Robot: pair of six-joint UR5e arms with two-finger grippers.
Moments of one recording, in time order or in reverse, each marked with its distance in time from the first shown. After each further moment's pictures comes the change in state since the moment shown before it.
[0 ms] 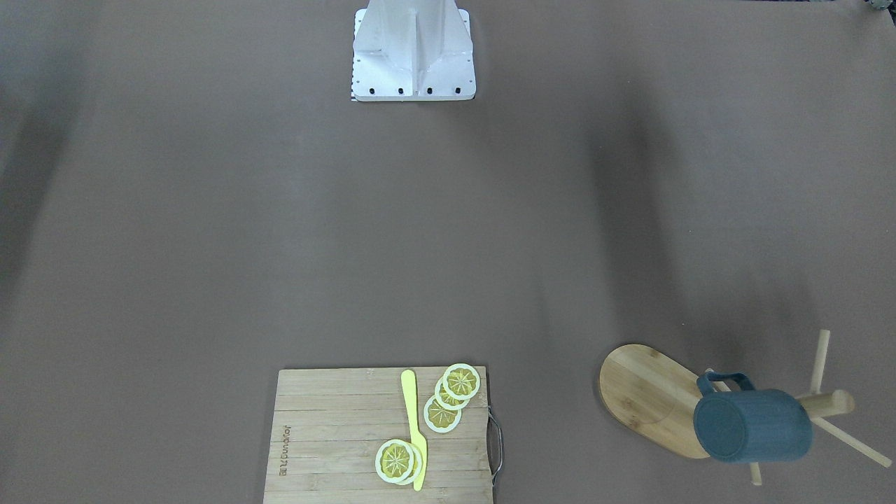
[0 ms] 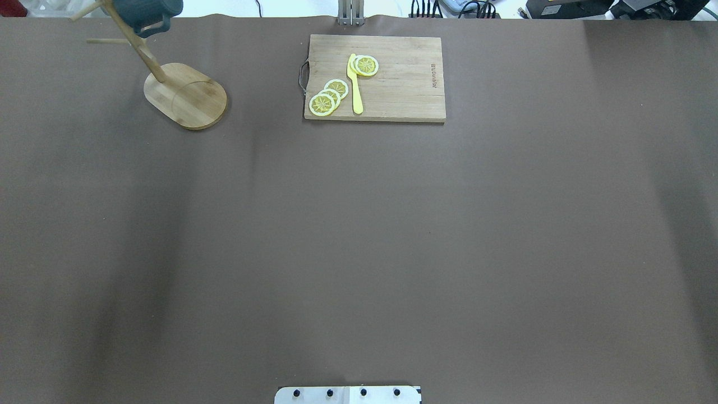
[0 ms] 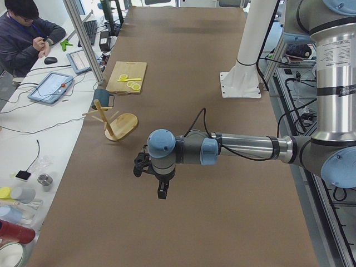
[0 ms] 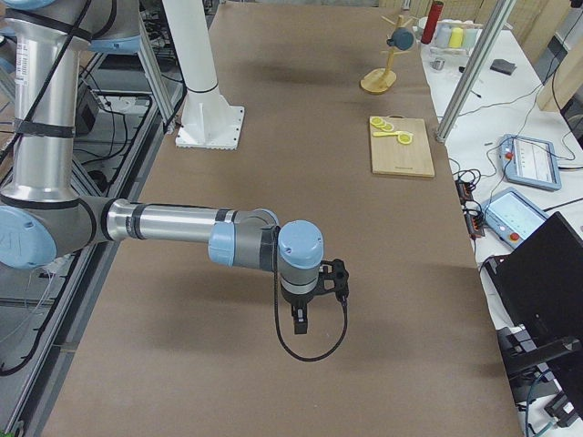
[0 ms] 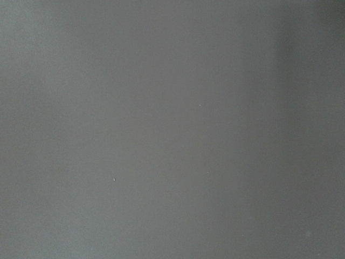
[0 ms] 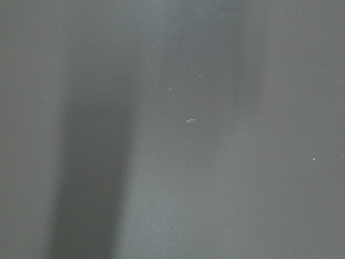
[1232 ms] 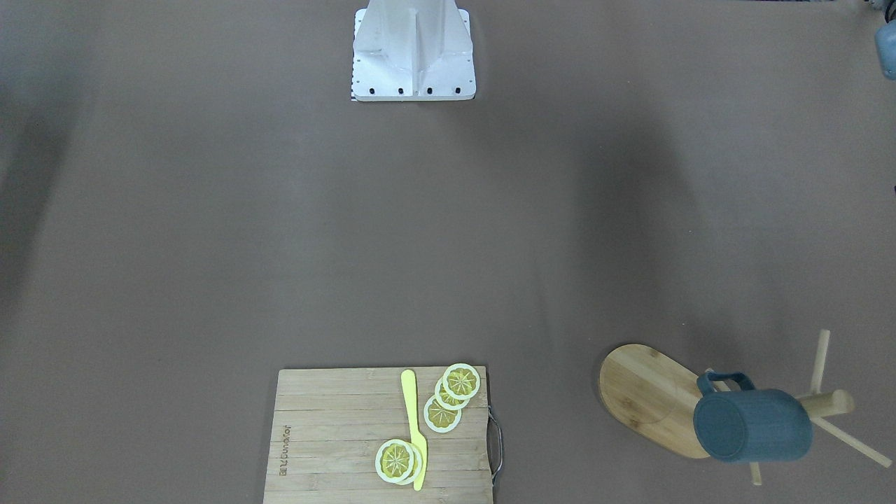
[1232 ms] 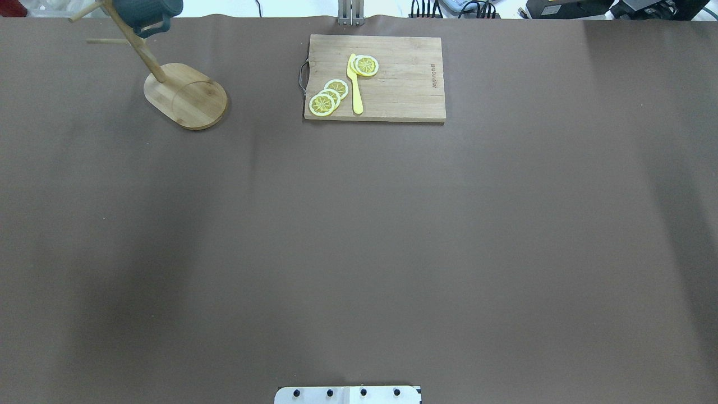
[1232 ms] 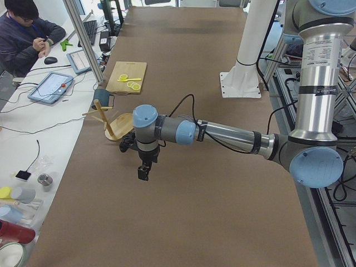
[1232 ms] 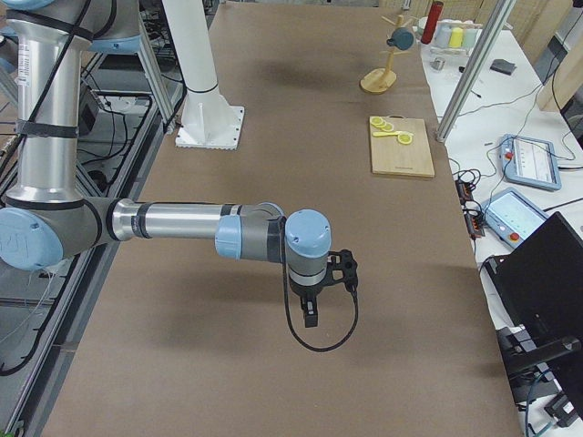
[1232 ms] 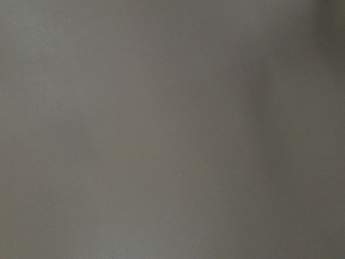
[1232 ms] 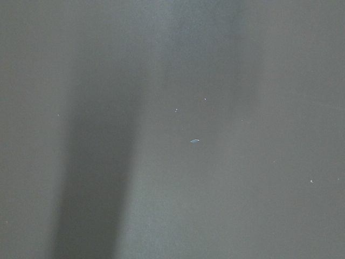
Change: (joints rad) left arm 0.131 -0.100 -0.003 -0.002 0.144 -0.010; right arm 0.001 0.028 0.015 0.001 -0.003 -0.004
